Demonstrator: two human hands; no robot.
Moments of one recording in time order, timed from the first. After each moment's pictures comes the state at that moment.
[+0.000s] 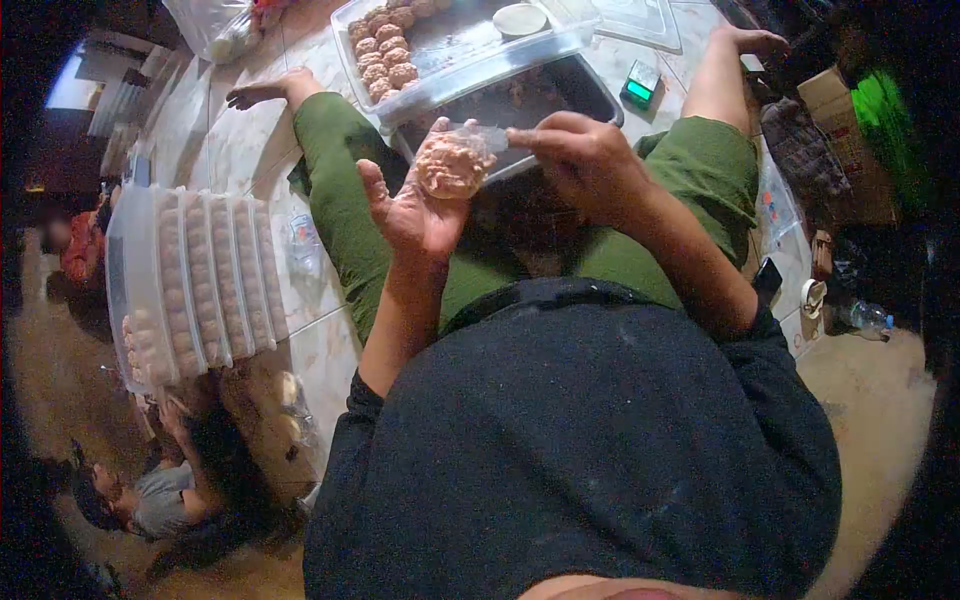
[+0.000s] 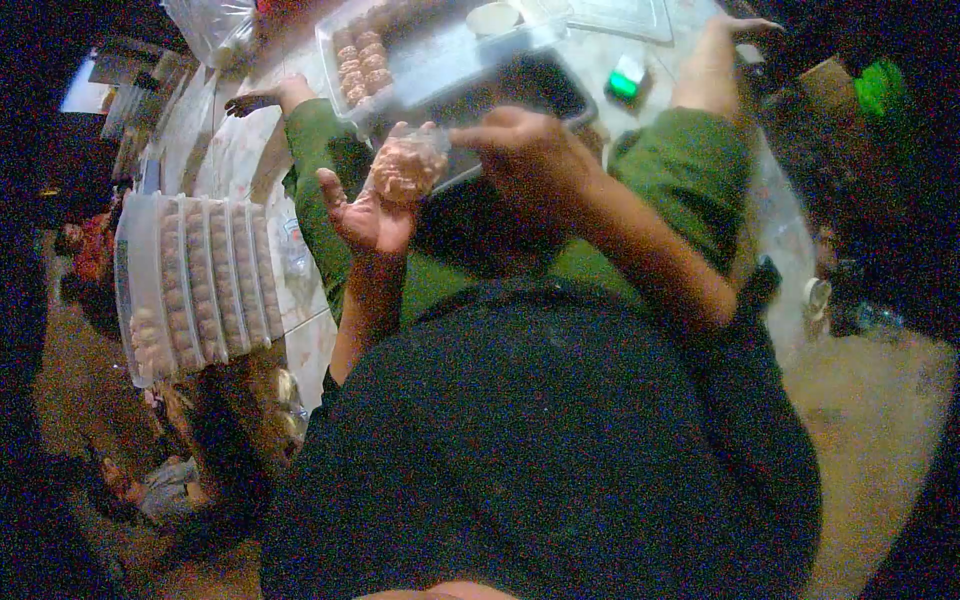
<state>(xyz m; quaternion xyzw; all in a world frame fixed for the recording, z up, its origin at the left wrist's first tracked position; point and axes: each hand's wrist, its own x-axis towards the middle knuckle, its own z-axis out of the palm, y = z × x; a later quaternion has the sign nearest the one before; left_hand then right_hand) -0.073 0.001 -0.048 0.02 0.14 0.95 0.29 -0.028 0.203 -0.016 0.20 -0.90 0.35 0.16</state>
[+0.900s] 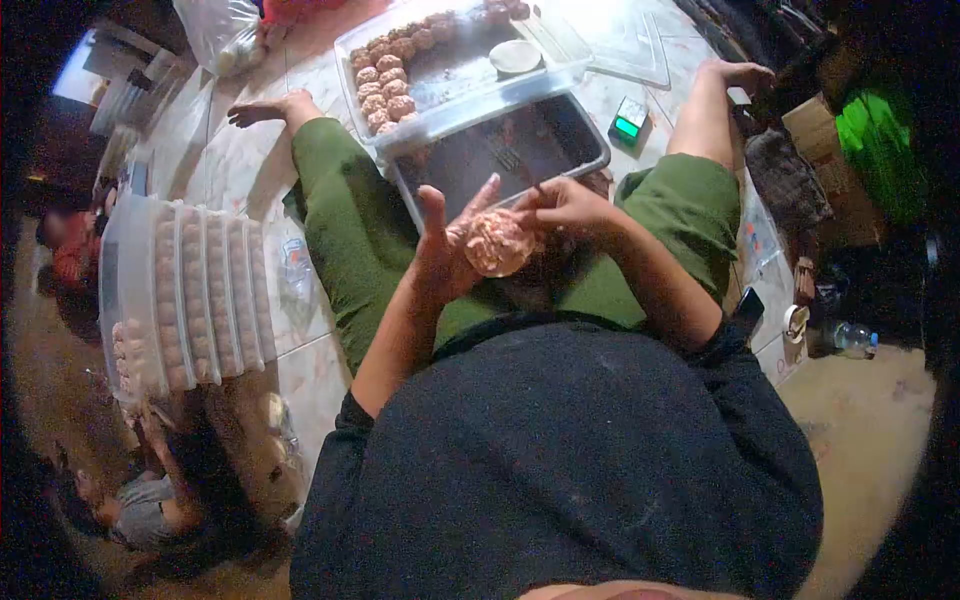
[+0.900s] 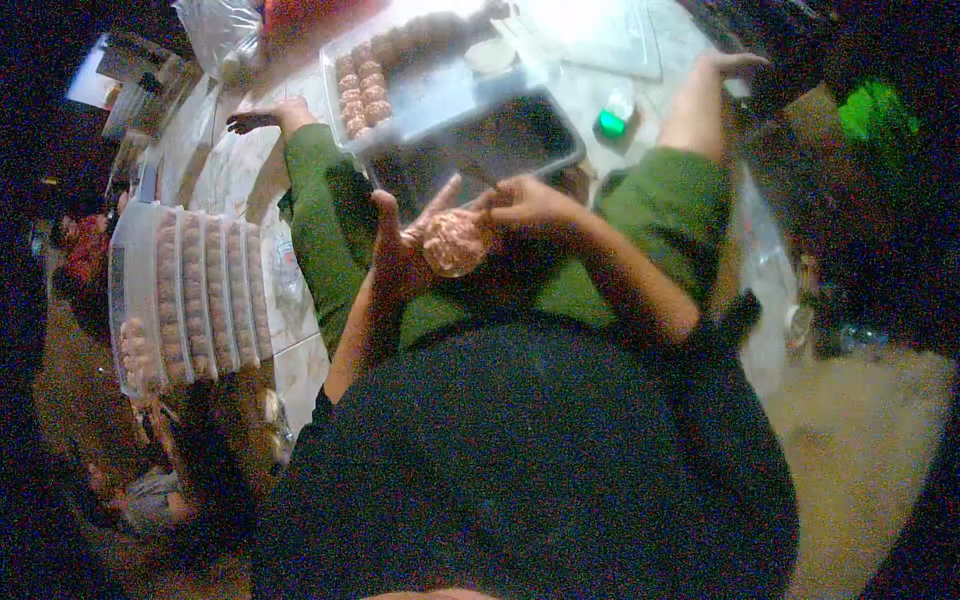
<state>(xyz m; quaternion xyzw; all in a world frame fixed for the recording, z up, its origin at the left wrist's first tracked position) -0.066 0.015 -0.067 0.05 0.26 0.83 0.48 -0.060 0.227 -0.109 0.09 -0.68 0.69 -0.23</state>
